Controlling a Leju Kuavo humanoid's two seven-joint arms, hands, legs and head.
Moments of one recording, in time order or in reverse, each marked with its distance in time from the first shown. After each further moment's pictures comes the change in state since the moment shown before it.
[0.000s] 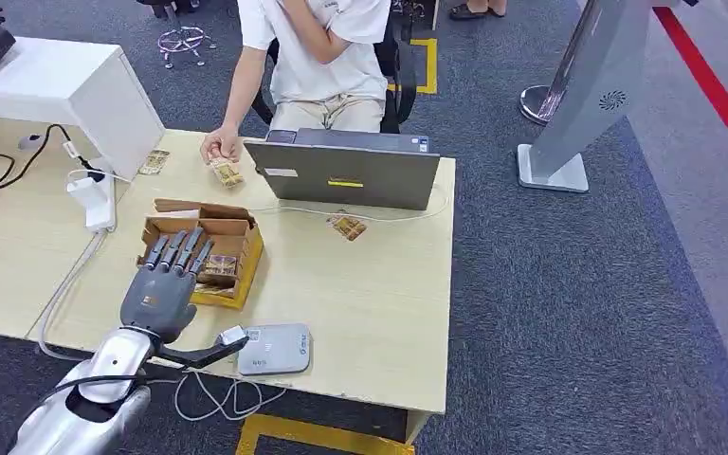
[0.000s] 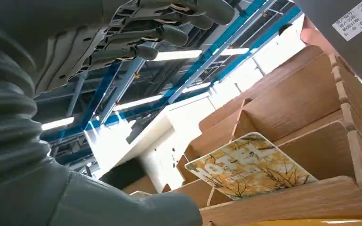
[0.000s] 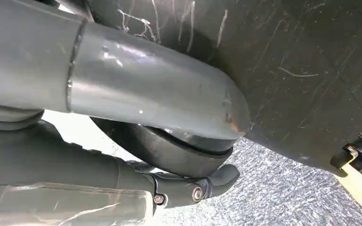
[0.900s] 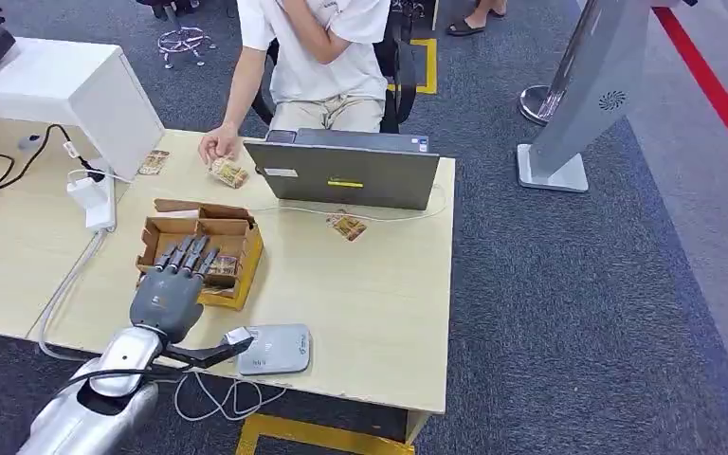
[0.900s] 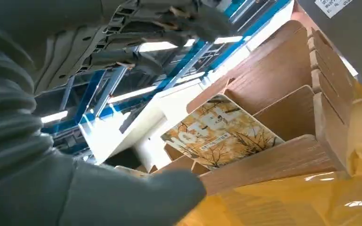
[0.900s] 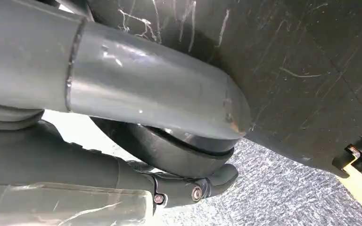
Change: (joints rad) left arm -0.029 -0.035 0.000 0.090 0.010 -0.005 -0.027; right arm 0.000 0.000 0.000 0.000 0.004 0.000 0.003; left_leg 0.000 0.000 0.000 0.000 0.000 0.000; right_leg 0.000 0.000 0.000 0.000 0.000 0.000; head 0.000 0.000
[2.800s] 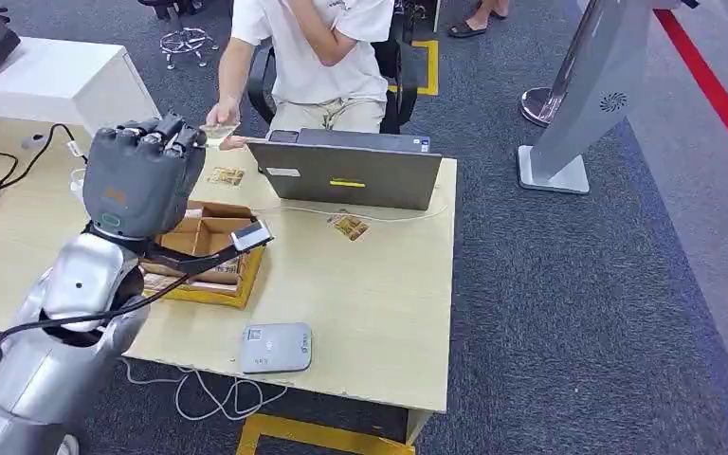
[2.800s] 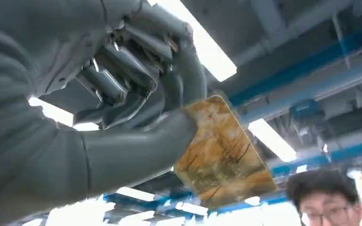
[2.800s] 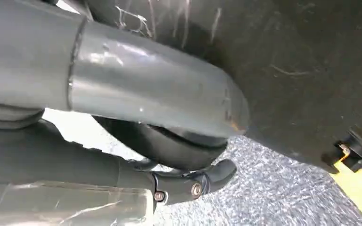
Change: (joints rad) left arm -0.349 -0.050 -0.050 -0.337 -0.043 0.084 -0.013; right arm -0.010 0.000 -0.029 0.003 0.055 0.000 -0.009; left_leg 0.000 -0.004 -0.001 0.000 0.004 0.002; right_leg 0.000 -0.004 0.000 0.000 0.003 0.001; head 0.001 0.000
